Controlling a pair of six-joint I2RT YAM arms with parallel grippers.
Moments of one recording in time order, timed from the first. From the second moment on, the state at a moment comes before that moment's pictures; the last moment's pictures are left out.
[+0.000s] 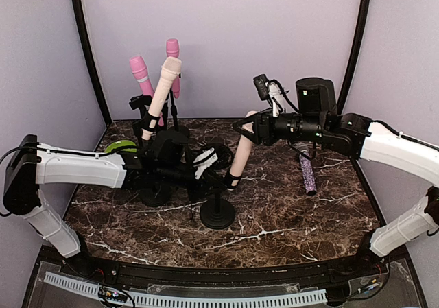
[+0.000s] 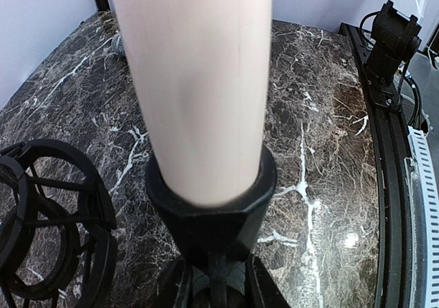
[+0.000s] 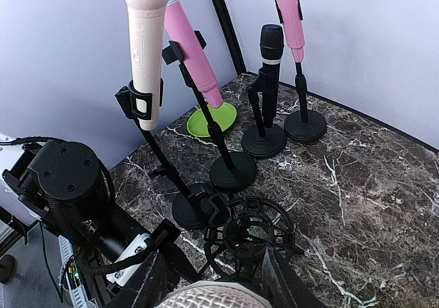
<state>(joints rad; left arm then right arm) -0.92 1.57 0.98 0.00 0.30 0.21 0.87 1.33 1.22 -0.18 -0.19 0.26</state>
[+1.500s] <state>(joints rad) -0.93 1.57 0.98 0.01 0.29 0.22 0.87 1.32 1.25 -0.24 -0.16 0.30</state>
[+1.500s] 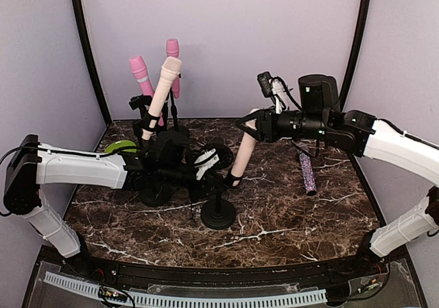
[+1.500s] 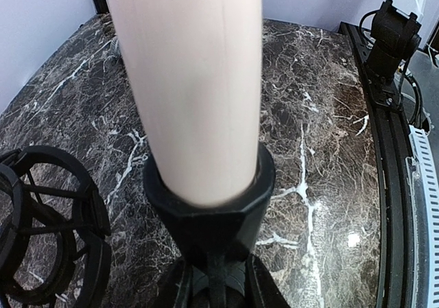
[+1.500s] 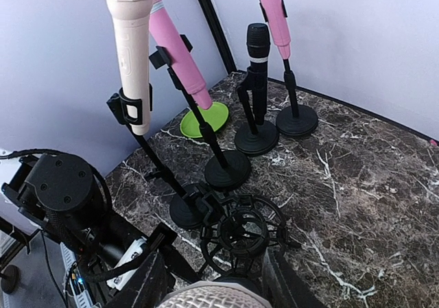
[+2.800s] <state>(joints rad) -0.94 1.58 0.99 0.01 0.28 0.22 0.88 1.33 1.28 -0.27 0.00 0.40</state>
